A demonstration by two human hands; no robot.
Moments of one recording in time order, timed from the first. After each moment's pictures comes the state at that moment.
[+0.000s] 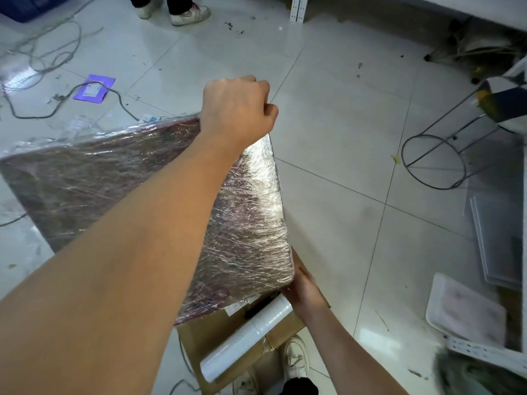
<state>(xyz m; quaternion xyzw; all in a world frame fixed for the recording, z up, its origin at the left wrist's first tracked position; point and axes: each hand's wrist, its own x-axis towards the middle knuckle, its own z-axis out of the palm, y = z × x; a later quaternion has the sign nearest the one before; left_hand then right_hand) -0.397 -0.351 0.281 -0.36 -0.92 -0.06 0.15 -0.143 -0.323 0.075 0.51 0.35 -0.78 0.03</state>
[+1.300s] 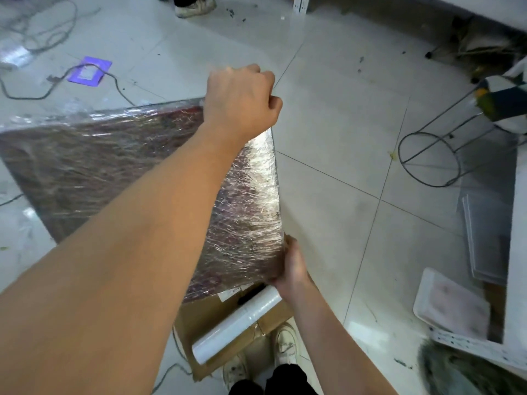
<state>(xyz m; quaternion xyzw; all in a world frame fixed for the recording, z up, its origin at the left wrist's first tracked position) -0.380 -0.353 0.279 -0.37 -0.92 -0.06 0.15 -0.167 -0.333 0.118 0.58 0.30 -0.75 0.06</state>
